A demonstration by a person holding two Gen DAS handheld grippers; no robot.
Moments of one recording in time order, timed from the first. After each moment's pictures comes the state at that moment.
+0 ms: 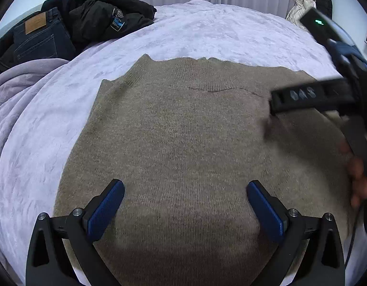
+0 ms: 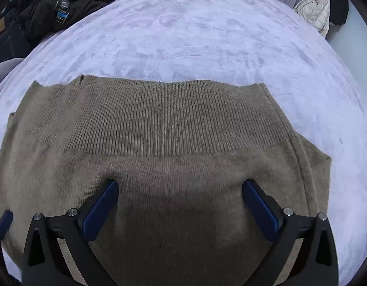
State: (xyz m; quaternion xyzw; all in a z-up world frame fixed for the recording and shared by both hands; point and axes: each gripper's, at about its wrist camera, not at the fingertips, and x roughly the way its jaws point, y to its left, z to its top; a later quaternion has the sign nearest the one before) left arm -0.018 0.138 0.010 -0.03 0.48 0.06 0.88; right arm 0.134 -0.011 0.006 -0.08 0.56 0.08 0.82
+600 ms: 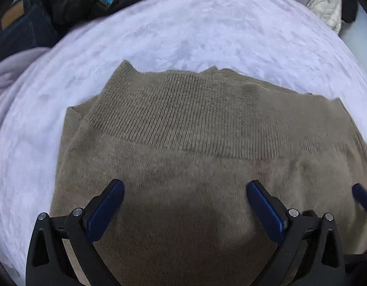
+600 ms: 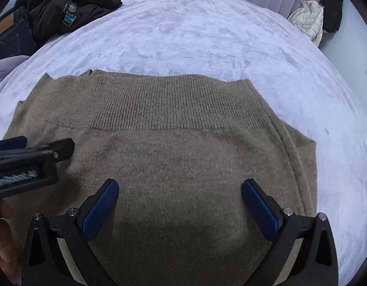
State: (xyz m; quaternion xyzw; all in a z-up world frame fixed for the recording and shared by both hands) left arm 0.082 0.146 0.006 -0.06 0.55 0.09 0.83; right arm 0.086 -0.024 0.018 -0.10 0.52 0.07 0.85
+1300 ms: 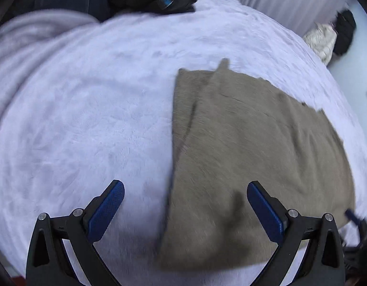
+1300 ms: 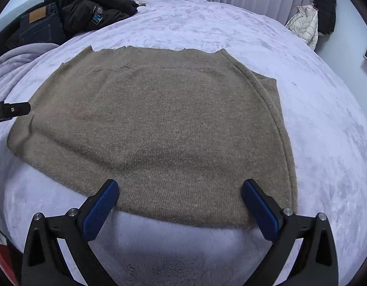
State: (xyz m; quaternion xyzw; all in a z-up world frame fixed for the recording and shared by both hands) left arm -0.024 0.276 0.024 -0.18 0.52 0.03 0.83; right arm -0.050 -0.070 0.035 -0.09 0.49 0.10 0.86
